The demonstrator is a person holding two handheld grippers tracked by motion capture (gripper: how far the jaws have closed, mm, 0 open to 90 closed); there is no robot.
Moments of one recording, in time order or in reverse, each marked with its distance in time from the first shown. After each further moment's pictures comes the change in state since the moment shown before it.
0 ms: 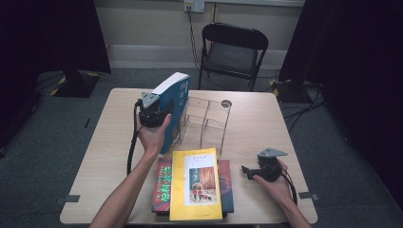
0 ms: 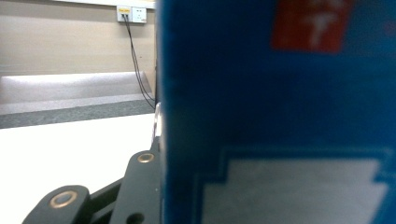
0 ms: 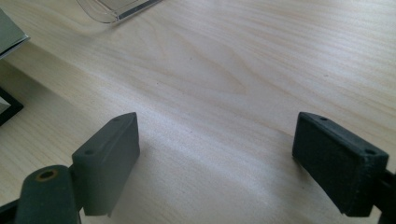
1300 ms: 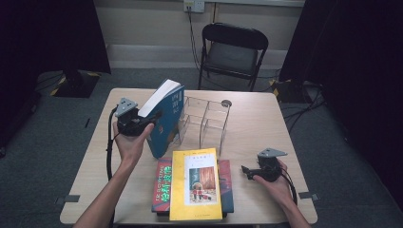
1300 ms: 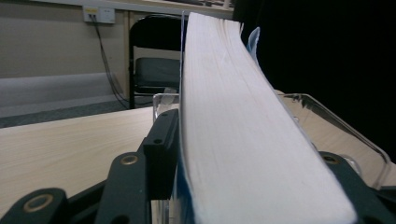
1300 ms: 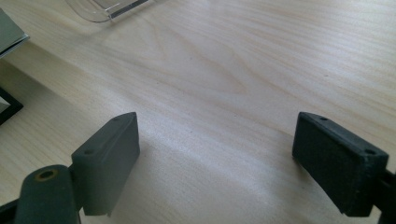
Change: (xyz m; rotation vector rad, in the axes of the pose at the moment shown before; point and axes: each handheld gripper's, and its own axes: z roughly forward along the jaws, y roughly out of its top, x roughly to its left) left arm 0.030 0.005 -0.063 0.009 -0.150 0.015; right arm 0.000 0.000 0.000 0.002 -0.001 -0.001
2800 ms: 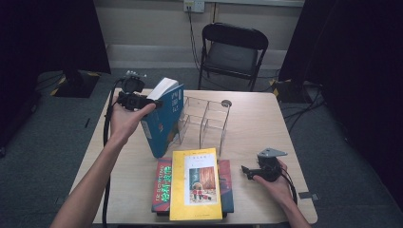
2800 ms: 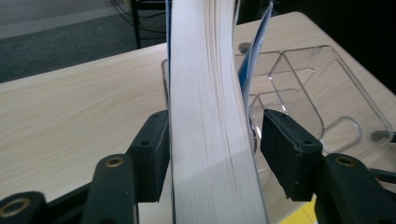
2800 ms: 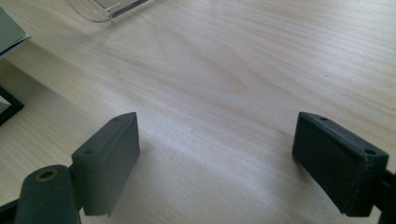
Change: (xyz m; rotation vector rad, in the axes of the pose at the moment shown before) left arm 0.001 0.083 0.021 0.445 0.031 0.011; right arm 0.000 0.000 0.000 -0.001 0.002 -0.002
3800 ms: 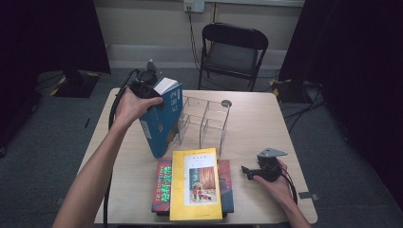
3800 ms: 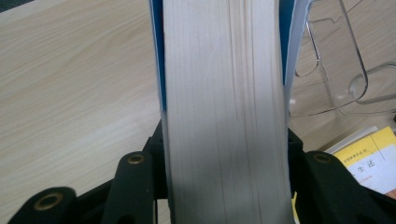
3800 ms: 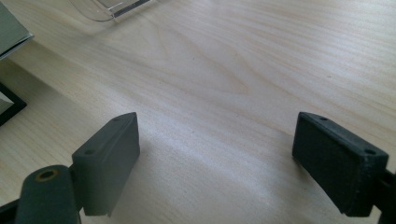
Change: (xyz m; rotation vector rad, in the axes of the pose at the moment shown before) left arm 0.003 0.038 0.040 0.397 0.034 0.028; right arm 0.000 0.000 0.000 -0.002 0.009 -0.006
